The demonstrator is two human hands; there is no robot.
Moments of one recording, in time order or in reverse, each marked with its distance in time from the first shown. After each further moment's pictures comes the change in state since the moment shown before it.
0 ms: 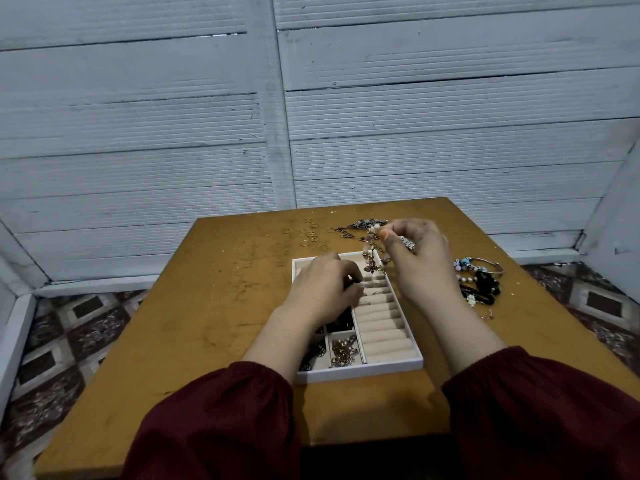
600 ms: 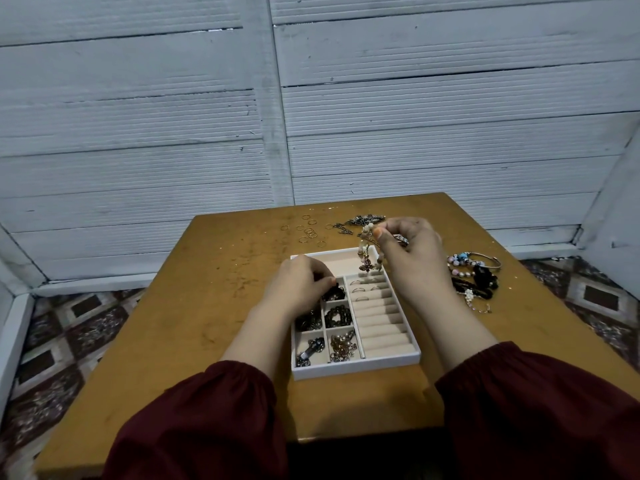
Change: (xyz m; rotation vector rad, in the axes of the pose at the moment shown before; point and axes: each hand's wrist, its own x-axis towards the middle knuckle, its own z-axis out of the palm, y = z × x) left_hand 0.000 -0.032 -0.003 -0.142 -0.041 -0.262; right_hand -0.004 -0.001 0.004 0.002 -0.016 0.013
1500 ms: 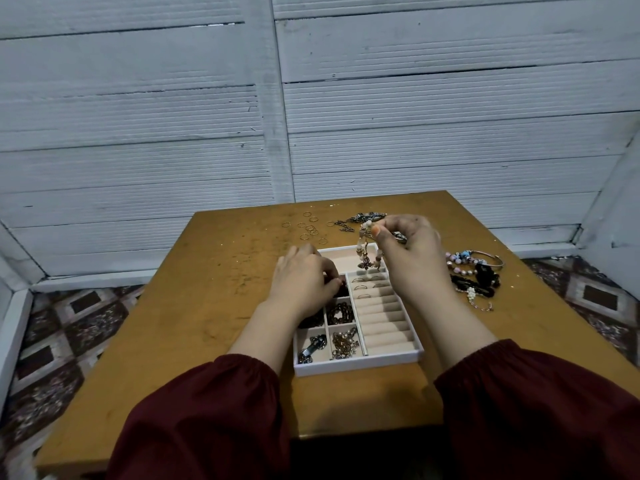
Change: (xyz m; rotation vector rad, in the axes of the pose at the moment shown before) left_hand -0.005 0.006 0.003 0.298 0.126 0.176; right_hand -0.002 -0.003 0.004 -0.001 -0.020 0.008
